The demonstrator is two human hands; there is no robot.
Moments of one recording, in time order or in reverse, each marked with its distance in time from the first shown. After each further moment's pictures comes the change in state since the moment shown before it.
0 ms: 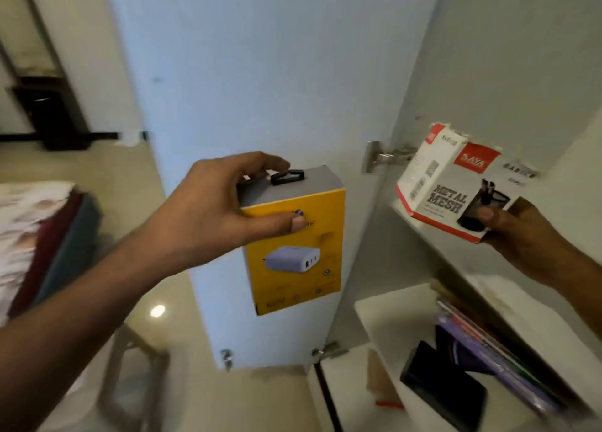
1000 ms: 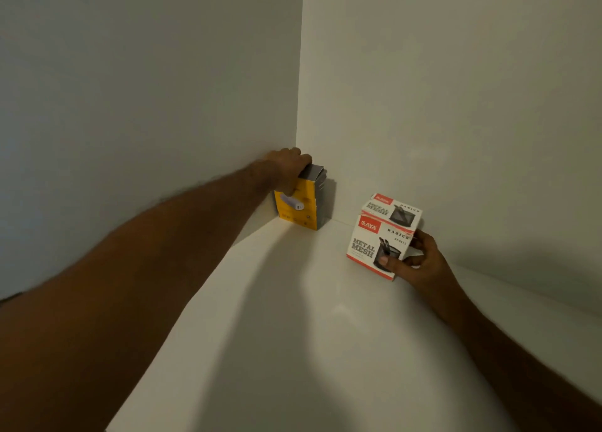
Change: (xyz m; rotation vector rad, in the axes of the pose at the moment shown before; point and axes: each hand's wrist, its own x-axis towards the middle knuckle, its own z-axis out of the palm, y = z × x) left_hand 0.485 0.245 0.500 0.659 -0.511 0.705; right_hand -0.035 0.144 -0.338 -0.245 0.858 0.146
